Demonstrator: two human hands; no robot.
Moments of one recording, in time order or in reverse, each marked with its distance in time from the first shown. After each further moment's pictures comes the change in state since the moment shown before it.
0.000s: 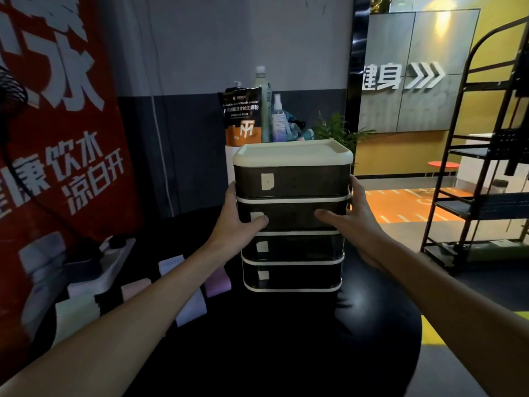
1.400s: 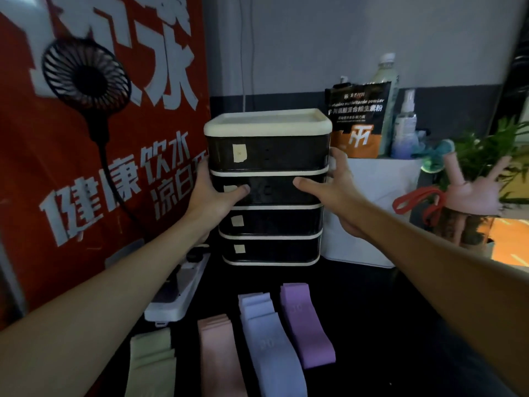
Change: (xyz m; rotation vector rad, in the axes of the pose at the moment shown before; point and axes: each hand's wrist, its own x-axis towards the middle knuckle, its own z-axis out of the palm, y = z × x) left_hand 0.093 -0.050 -0.211 0.148 0.466 0.001; right_hand 0.141 -0.035 0.242 0.076 -0.248 -0.139
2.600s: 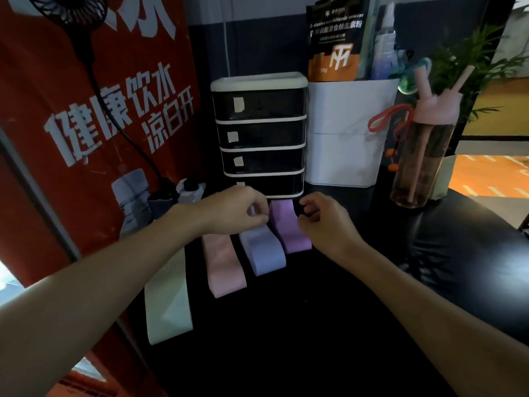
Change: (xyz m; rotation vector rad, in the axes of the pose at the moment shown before) left_hand -0.120 -0.020 0.009 0.784 -0.905 0.258; right_hand -0.190 0.055 -0.005 -0.483 -0.063 0.129
